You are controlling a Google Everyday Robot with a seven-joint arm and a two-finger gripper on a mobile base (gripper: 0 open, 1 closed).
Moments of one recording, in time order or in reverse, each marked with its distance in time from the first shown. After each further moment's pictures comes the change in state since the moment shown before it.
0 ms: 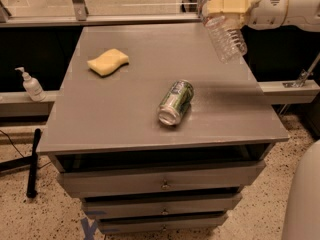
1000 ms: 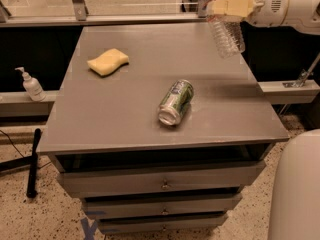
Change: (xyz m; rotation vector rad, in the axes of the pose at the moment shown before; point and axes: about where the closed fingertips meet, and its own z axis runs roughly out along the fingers) arm -0.018 -0.019 -0.007 -0.063 -0.064 -0.272
